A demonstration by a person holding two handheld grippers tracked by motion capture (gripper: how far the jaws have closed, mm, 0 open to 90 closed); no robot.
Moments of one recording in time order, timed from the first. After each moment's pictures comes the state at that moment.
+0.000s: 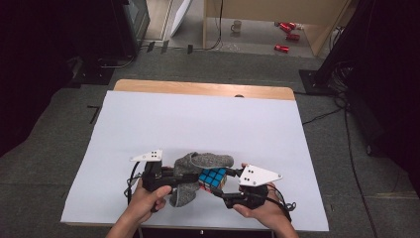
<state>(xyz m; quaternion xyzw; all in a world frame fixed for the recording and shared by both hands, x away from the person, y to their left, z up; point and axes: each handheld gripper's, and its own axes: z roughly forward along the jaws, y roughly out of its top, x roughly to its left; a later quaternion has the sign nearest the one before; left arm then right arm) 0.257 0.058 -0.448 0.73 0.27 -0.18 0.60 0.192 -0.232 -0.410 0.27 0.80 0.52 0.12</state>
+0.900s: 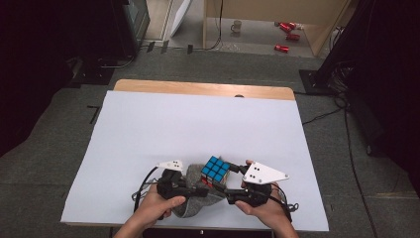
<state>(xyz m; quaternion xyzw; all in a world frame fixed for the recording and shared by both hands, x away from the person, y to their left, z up) 0.249 0.020 -0.476 0.78 0.28 -0.24 0.50 0.192 -0.238 -0.402 0.29 0.77 0.55 0.14</state>
